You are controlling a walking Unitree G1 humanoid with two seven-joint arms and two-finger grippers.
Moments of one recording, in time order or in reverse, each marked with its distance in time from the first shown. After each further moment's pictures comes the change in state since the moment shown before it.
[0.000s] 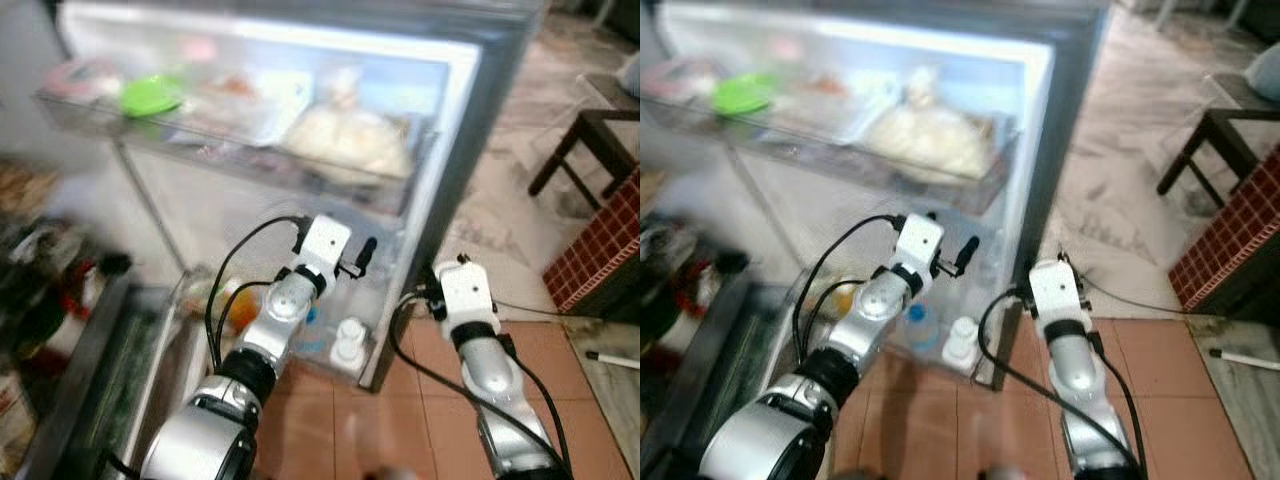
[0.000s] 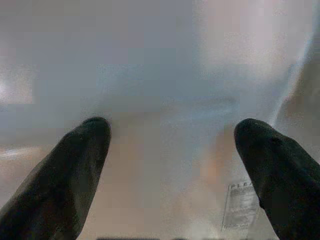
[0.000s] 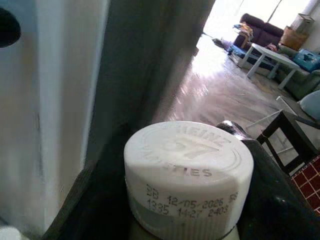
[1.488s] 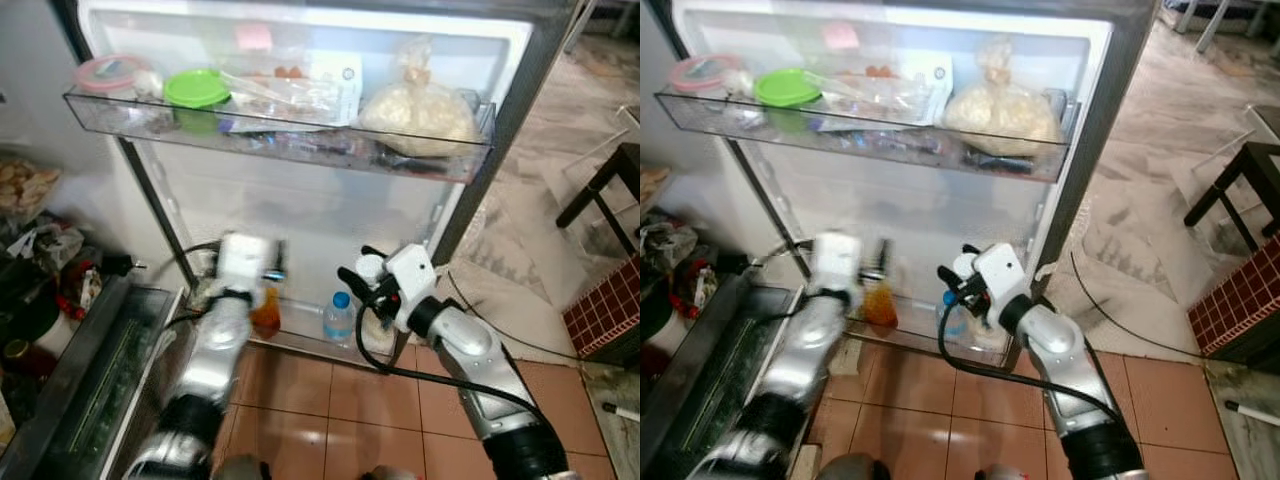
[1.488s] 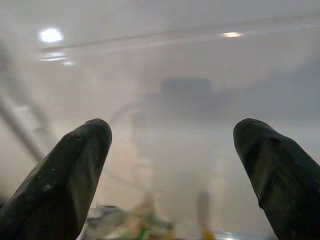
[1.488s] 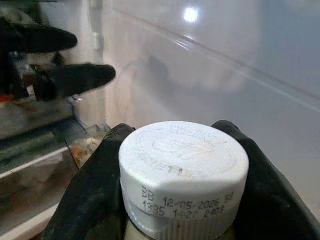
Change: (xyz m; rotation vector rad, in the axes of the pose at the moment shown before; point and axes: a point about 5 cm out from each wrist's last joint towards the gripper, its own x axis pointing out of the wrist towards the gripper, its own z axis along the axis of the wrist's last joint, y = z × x) left arm -0.073 0.074 -0.032 -0.003 0.078 0.507; right arm 0.018 0.053 0.039 0.166 -0.136 0.681
